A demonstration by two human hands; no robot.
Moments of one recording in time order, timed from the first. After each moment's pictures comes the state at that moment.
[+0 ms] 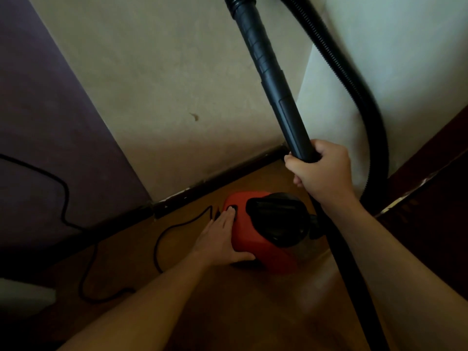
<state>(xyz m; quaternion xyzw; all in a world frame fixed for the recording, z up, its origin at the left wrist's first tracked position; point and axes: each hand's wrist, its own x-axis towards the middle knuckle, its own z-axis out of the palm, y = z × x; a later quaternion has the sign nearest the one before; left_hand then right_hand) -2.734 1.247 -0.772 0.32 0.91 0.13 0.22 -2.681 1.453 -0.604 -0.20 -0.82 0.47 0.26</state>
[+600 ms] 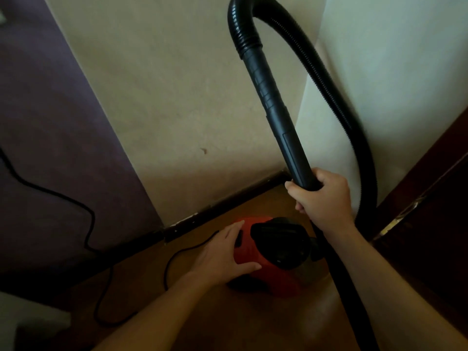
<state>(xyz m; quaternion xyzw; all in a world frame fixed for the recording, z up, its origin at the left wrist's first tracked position) -2.724 1.235 -0.698 0.31 0.90 0.23 0.18 -2.662 1.442 -0.574 -0.20 -0.81 0.47 0.27</state>
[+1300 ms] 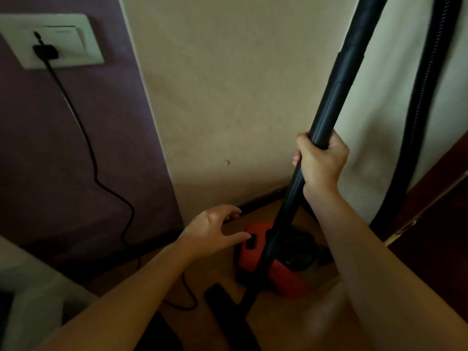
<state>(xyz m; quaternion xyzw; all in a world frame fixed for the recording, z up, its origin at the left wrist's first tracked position) -2.740 1.158 -0.582 0.33 0.89 0.30 0.10 -2.714 1.379 -0.472 -0.20 -0.61 0.64 0.42</state>
